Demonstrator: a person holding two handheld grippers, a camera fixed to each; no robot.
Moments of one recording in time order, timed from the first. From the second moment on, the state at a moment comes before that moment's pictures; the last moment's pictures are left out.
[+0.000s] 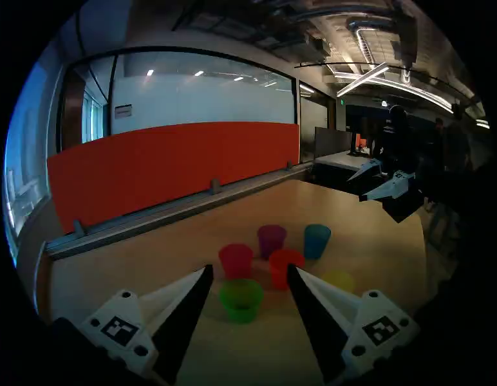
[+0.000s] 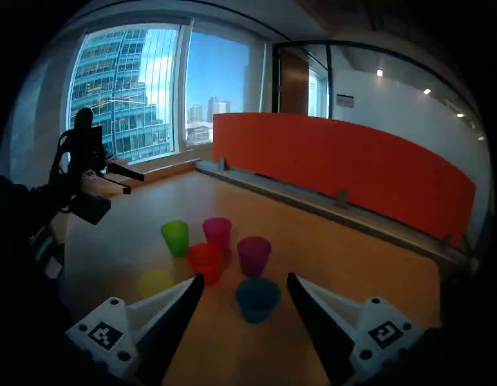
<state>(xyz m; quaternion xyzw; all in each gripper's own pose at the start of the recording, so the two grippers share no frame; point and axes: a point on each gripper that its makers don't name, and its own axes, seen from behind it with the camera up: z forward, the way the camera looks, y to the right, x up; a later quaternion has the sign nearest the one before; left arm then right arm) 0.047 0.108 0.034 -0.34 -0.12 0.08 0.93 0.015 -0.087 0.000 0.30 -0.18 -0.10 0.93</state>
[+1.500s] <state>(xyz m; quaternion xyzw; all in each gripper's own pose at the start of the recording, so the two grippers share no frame) -0.097 0.113 0.067 -0.34 -0.26 0.13 0.89 -0.114 -0.083 0.044 0.30 -0.28 -0.13 0.90</state>
